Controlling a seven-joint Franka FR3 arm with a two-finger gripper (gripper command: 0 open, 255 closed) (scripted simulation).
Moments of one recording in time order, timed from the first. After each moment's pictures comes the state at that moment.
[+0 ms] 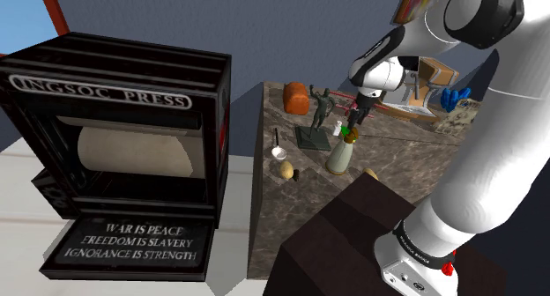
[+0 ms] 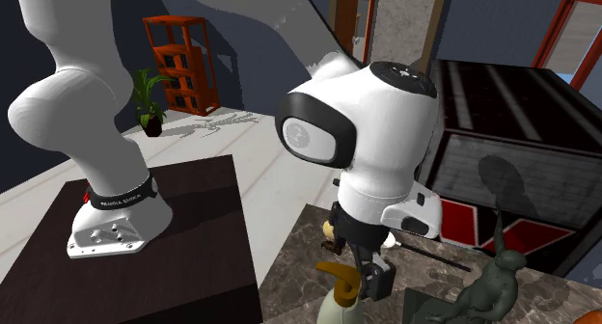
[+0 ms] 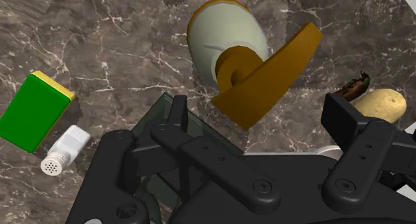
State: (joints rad) arm -0.18 0.27 -0.52 -2.24 0.20 2.41 -0.88
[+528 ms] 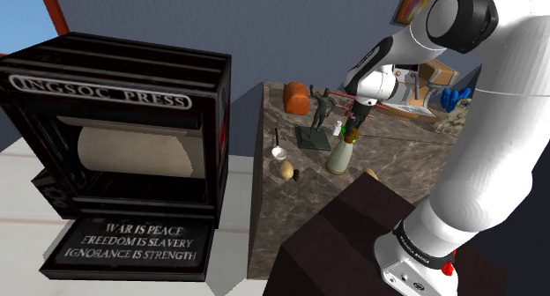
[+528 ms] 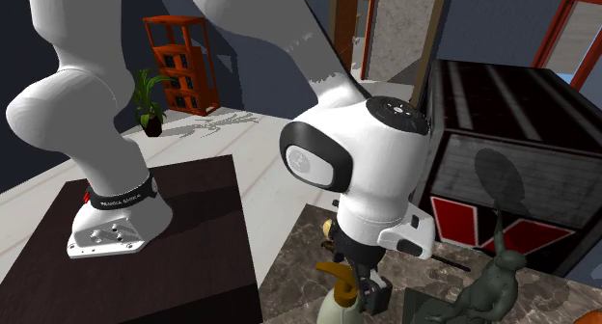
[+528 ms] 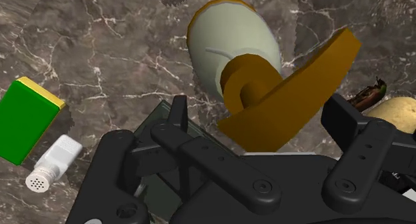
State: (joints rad) arm -0.21 0.36 -0.48 -2.23 0.27 2.48 -0.93
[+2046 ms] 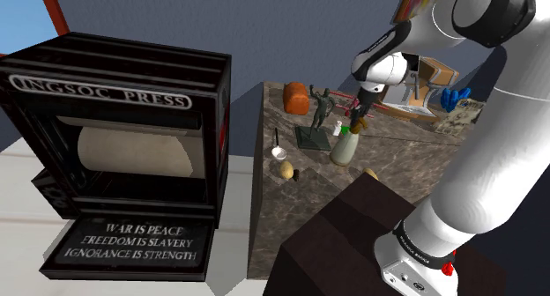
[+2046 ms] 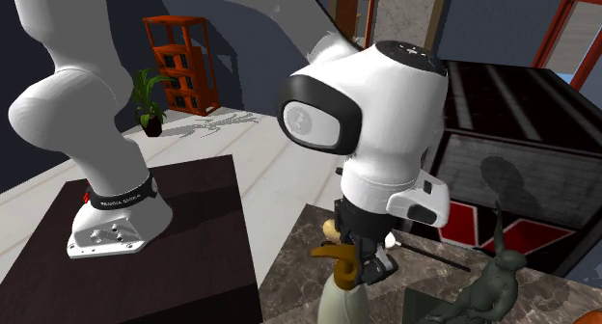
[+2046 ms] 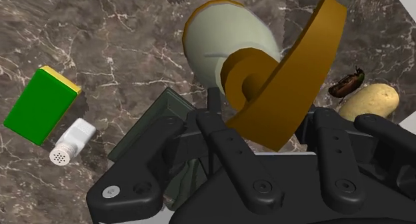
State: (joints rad) arm -0.17 0.23 -0.53 -2.22 0.17 2.36 -0.86
